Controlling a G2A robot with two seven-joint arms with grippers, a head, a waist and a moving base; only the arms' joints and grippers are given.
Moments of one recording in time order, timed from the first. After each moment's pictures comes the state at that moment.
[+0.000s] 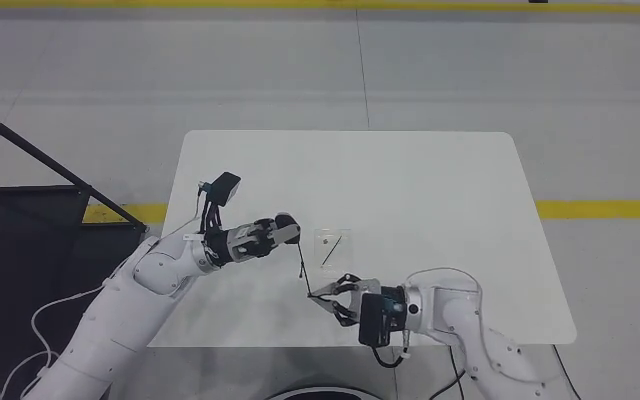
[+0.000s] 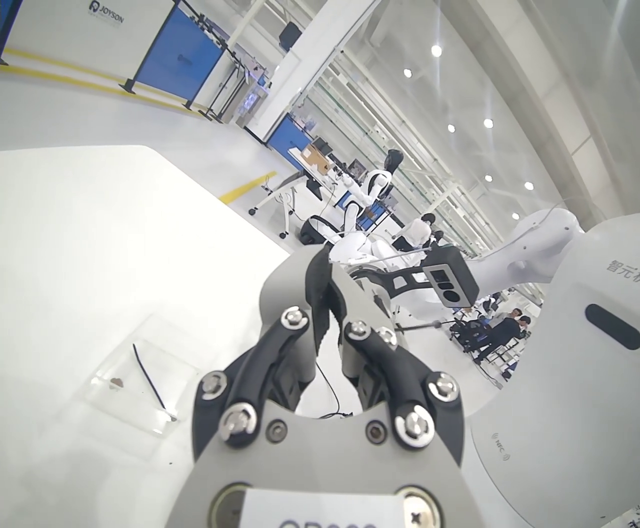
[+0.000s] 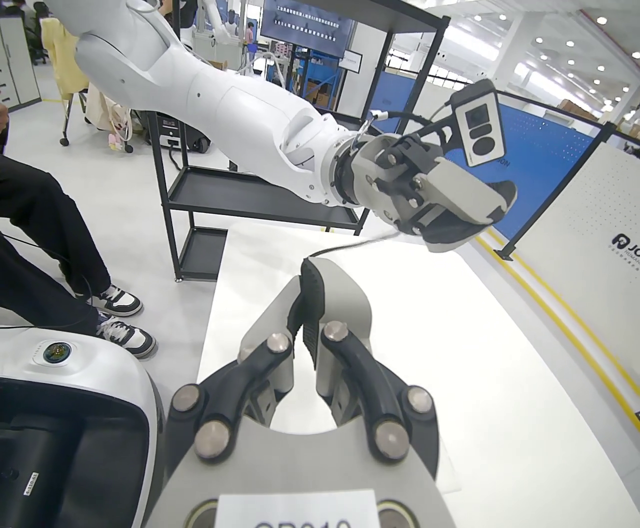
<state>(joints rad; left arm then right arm) 1.06 -0.92 -1.08 -1.51 -0.21 -0.94 -0.61 -1.24 -1.11 1.05 -1.82 -1.58 -0.90 -0.34</state>
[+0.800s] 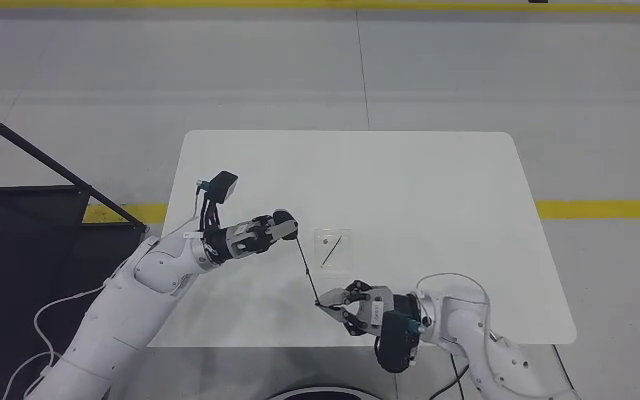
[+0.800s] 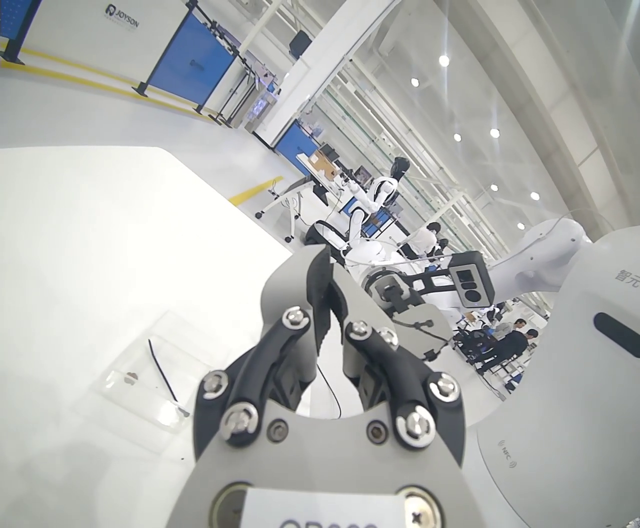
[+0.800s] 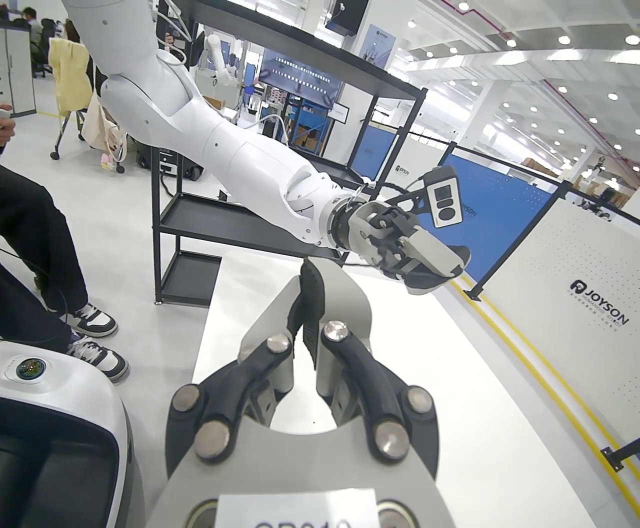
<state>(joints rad) 1.06 -0.94 -1.09 -1.47 -0.21 -0.94 -0.61 -1.30 -1.07 1.08 -1.86 -1.72 -0.83 -0.57</state>
